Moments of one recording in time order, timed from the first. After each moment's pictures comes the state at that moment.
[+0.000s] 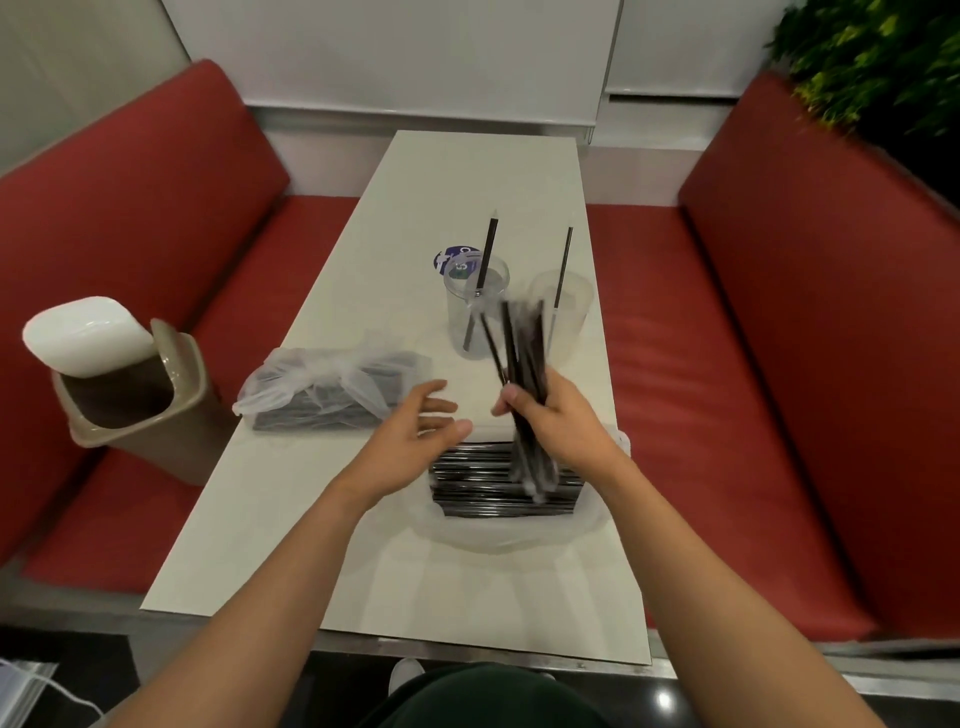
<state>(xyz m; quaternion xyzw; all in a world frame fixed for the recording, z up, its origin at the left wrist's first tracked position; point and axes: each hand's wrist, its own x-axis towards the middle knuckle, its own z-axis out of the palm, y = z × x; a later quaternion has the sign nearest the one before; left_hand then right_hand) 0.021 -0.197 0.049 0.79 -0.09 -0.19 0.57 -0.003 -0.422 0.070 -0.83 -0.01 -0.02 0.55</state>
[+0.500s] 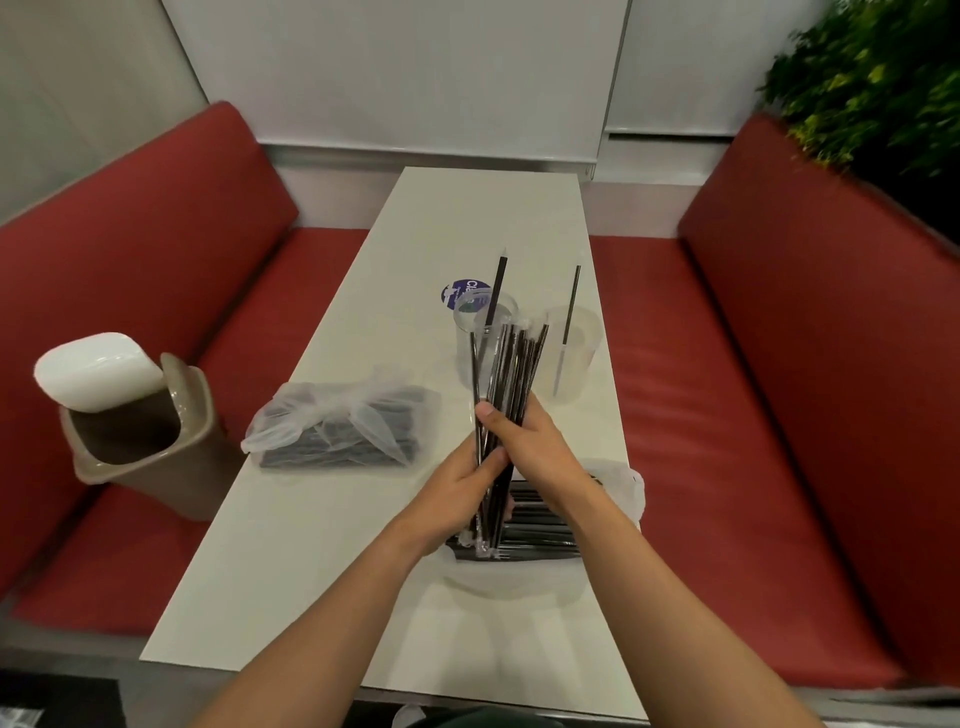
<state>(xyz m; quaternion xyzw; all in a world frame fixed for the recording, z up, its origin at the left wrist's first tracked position) 0.015 -0.242 0.047 0.72 -0.15 -0.21 0.64 0.022 -0.377 0.072 -0.71 0.09 0.04 0.70</state>
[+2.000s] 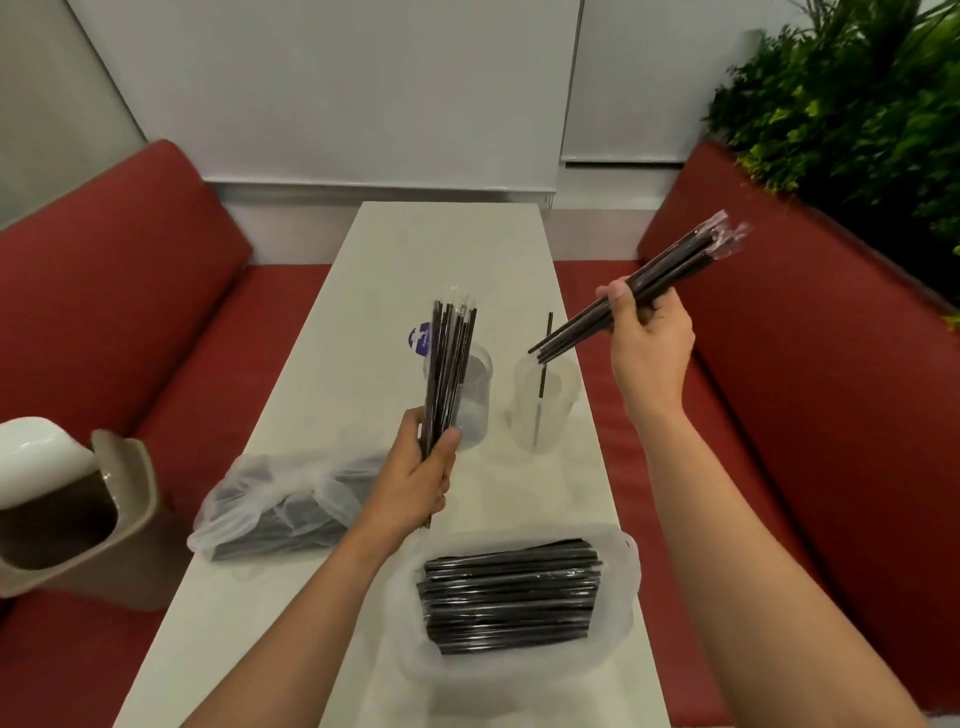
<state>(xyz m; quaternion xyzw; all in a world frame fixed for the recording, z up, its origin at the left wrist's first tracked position) 0.101 -0.239 0.084 0.70 -0.09 -0.15 0.69 0.120 -0.497 0.167 -0.71 0.16 -0.38 0.57</state>
